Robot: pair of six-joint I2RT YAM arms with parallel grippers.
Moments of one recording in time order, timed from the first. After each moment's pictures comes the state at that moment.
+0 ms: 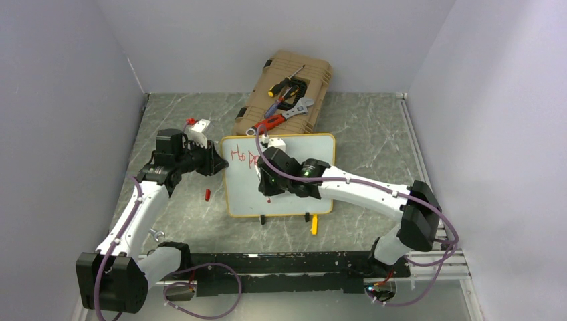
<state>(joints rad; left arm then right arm) -0.11 1.05 0.81 -0.37 0.60 -0.03 1.07 1.56 1.28 -0.54 0.20 0.72</state>
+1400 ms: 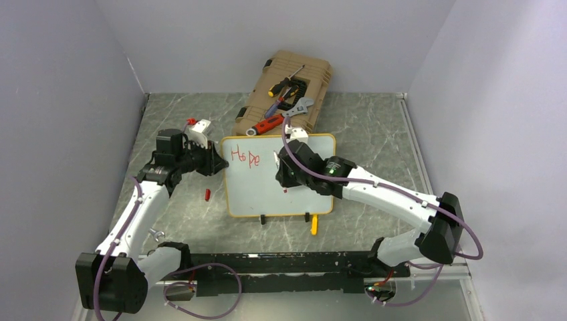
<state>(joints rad) -0.11 1.05 0.81 -0.37 0.59 -0.03 1.00 1.38 1.21 -0.58 0.29 0.68</state>
